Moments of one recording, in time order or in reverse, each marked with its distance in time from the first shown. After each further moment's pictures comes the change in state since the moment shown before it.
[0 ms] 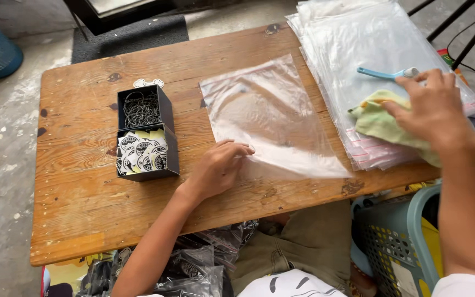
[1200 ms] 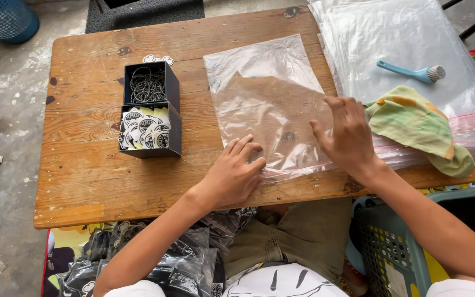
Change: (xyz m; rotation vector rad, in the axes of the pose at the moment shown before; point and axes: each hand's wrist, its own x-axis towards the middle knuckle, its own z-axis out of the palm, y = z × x) left_hand -0.020 0.028 0.041 0.579 -0.146 -0.010; right_hand -0.022 -0.120 0.076 0.406 0.565 -0.461
